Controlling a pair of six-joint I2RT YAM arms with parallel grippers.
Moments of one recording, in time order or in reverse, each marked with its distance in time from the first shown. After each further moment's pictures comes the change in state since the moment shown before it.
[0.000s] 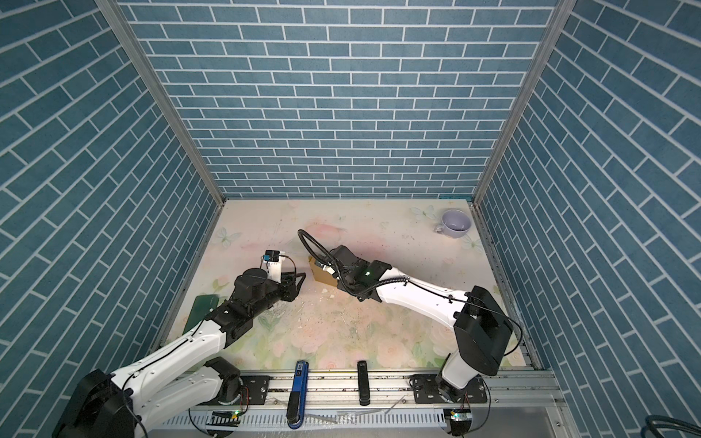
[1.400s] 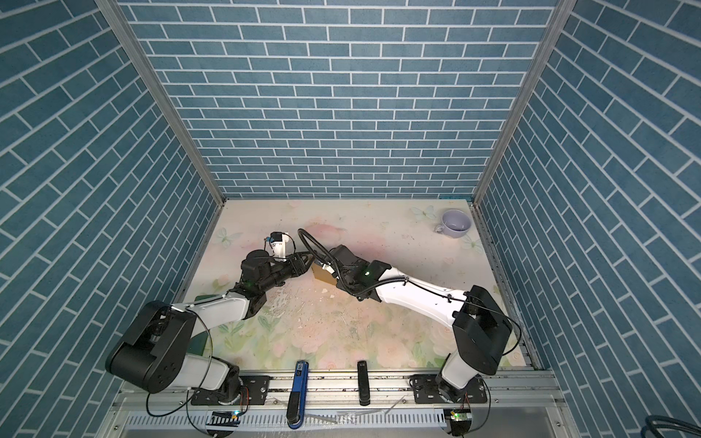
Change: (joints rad) left arm 0.129 0.467 0.082 0.583 0.346 -0.306; right arm -0.002 0.006 0.000 0.019 0.000 0.018
